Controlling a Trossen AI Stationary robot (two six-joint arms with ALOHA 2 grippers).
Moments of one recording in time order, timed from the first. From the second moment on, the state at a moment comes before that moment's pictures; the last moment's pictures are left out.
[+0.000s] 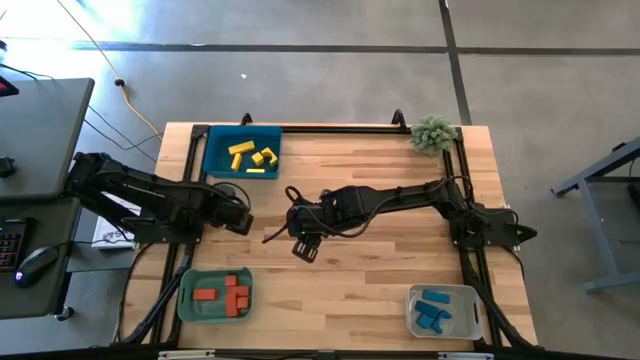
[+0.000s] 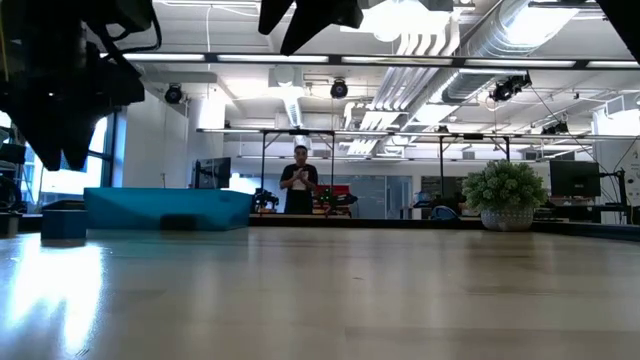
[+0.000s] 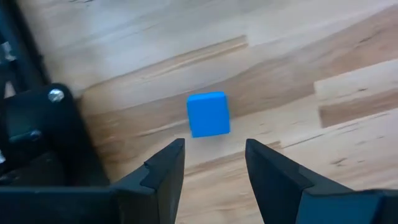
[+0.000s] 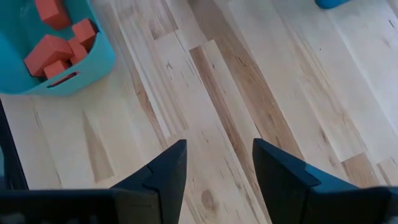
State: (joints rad) left arm -0.07 1.10 0.72 -1.15 -0.16 -1.45; right arm 0.20 2.19 2.34 -1.25 0.19 0.57
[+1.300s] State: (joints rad) left arm 0.03 1.25 0.61 -0.97 -0.11 -1.48; right arm 0.20 2.20 2.34 -1.24 0.18 0.60
